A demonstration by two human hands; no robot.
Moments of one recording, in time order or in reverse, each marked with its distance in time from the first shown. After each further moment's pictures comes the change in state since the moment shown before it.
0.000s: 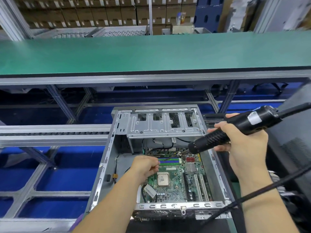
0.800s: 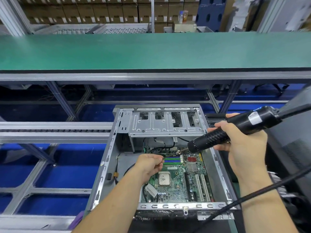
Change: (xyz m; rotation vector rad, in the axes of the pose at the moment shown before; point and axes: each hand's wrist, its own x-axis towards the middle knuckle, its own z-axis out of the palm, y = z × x) left_hand 0.003 -0.001 0.005 -0.036 -0.067 -0.017; right_hand 0.004 0.008 0.008 -0.015 -0.001 -0.005
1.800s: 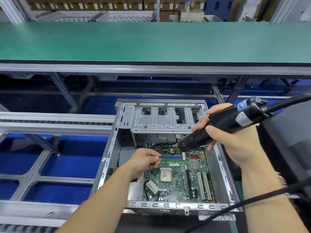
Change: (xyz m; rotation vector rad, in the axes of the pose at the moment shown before) left_hand 0.005 0.002 -0.030 0.225 -0.150 0.107; right_hand 0.010 -0.019 0.021 0.019 -0.652 -0.039
